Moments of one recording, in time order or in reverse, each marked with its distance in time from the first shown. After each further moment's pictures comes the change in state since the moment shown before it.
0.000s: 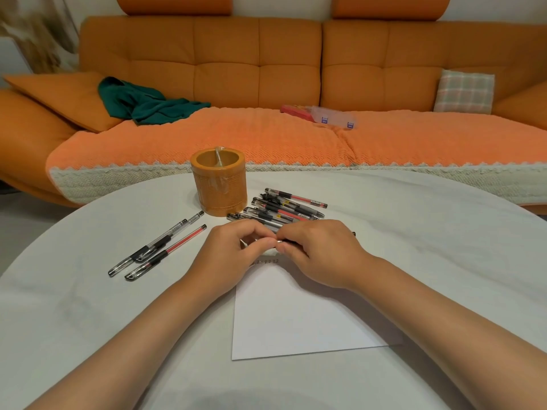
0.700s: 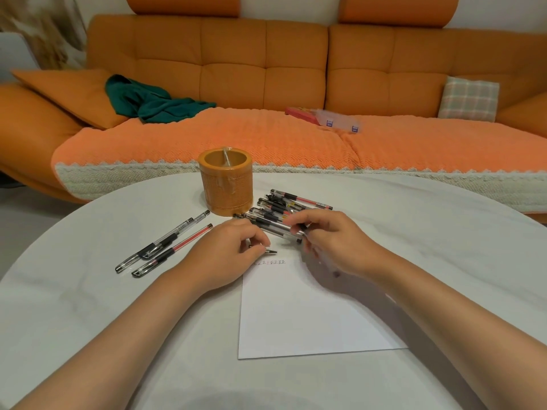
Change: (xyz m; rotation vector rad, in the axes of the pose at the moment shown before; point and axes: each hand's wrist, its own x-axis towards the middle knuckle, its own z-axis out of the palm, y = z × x) left_hand 0.006 -0.021 -0.020 0.327 -0.170 -0.026; right_hand 0.005 0.012 -0.006 0.896 -0.042 0.398
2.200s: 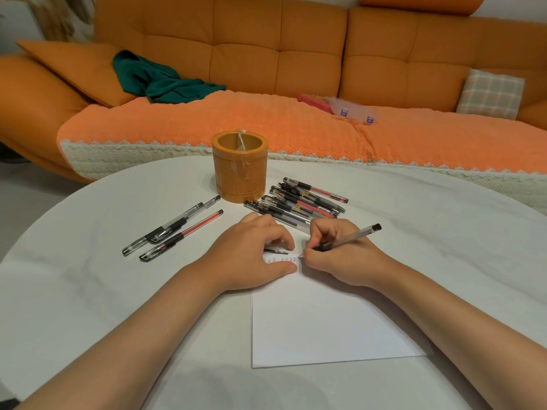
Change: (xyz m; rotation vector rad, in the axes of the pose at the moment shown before) left_hand -0.004 -0.001 0.017 0.074 -0.090 0.085; right_hand -0.004 0.008 0.024 -0.089 -0.008 0.026
